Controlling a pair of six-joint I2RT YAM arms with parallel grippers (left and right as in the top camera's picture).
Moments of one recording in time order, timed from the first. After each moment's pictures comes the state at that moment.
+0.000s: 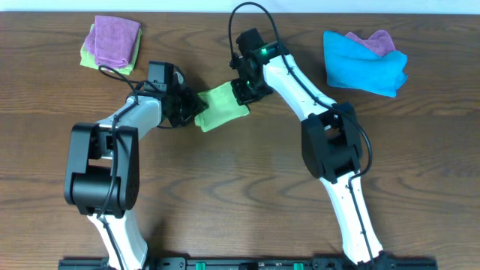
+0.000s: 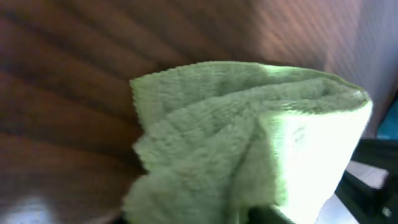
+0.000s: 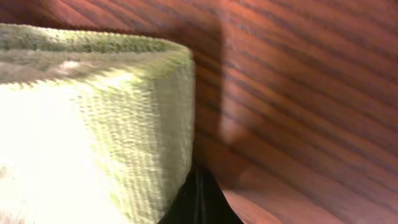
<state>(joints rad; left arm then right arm) -0.12 2.01 1.17 -0.29 0.50 -0.71 0.45 2.53 2.18 -1.05 -0.23 0.10</state>
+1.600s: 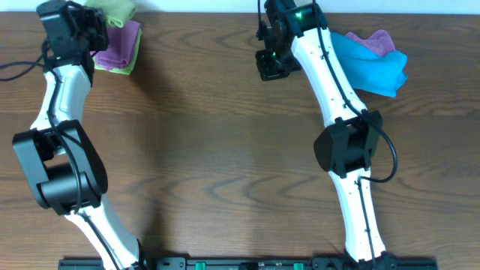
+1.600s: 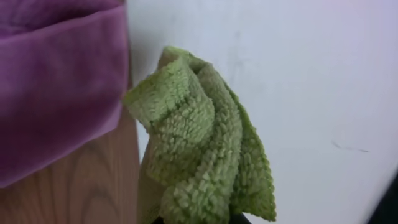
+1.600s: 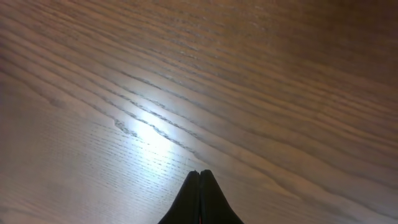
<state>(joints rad) 0.25 2.07 1.60 0.05 0.27 -1.53 0.35 2.53 2.60 -1.48 -0.16 0.09</state>
